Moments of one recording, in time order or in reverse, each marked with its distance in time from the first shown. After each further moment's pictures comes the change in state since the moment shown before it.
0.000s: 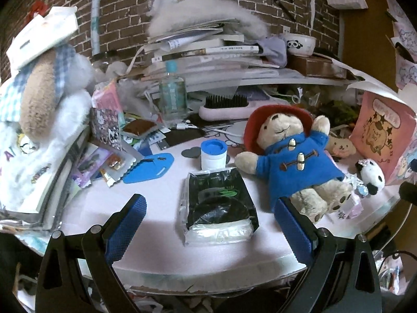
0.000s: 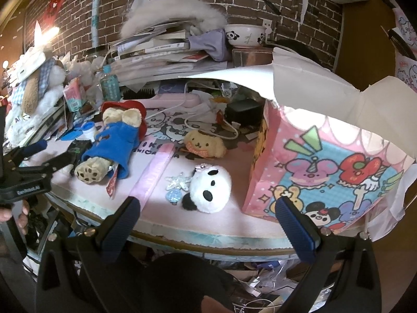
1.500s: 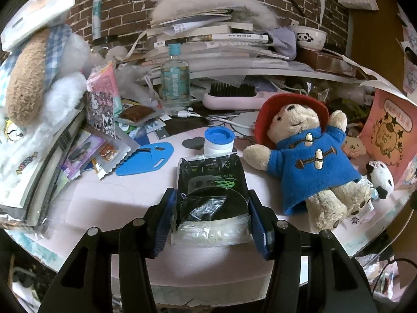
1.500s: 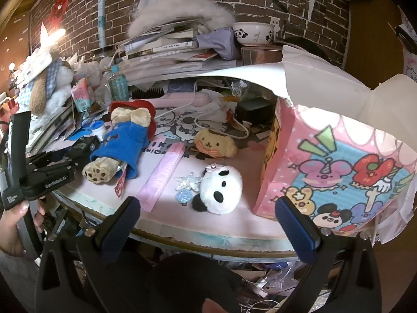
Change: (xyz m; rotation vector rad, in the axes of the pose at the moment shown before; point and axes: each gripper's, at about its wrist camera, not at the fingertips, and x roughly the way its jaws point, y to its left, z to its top) left arm 0.018 0.007 -0.002 -0.045 0.039 -0.005; right arm 0.003 0.003 0.000 -0.002 0.005 0.055
